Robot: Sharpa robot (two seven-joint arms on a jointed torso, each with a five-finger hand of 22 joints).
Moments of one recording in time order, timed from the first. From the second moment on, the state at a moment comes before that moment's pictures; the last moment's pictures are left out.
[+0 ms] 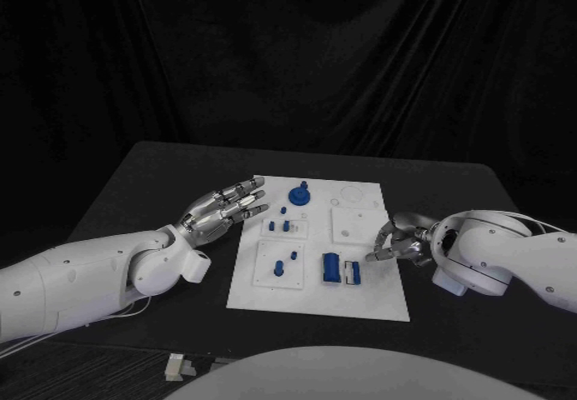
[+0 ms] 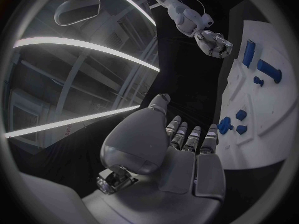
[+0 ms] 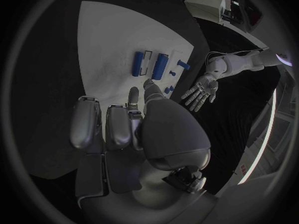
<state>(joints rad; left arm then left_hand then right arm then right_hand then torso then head) 1.02 -0.91 -0.21 1.41 -0.10 0.25 0.67 1.45 0.24 -0.15 0.13 0.61 0.28 0.08 0.04 0.03 0.04 0.07 0.18 0.03 0.02 0.17 0.04 0.01 0.16 0.02 0.28 0.01 0.09 1.17 -0.98 -0.21 1.74 -1.00 -0.15 -0.53 1.35 0.07 -0.13 0.17 0.31 0.78 0.02 0.70 0.66 1.46 -0.06 1.49 1.33 1.46 -0.11 1.36 1.01 0.07 1.47 -0.01 1.25 1.31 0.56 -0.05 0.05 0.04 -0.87</state>
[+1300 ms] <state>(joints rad) 1.02 -0.90 -0.21 1.40 -0.10 0.26 0.67 1.45 0.24 -0.14 0.13 0.61 0.28 0.08 0.04 0.03 0.04 0.07 0.18 0.03 0.02 0.17 0.04 0.01 0.16 0.02 0.28 0.01 0.09 1.10 -0.90 -0.21 1.68 -0.97 -0.19 -0.59 1.32 0.07 -0.10 0.18 0.44 0.78 -0.02 0.89 0.83 1.45 -0.07 1.48 1.36 1.47 -0.13 1.32 0.95 0.07 1.46 -0.02 1.18 1.31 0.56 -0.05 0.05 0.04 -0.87</state>
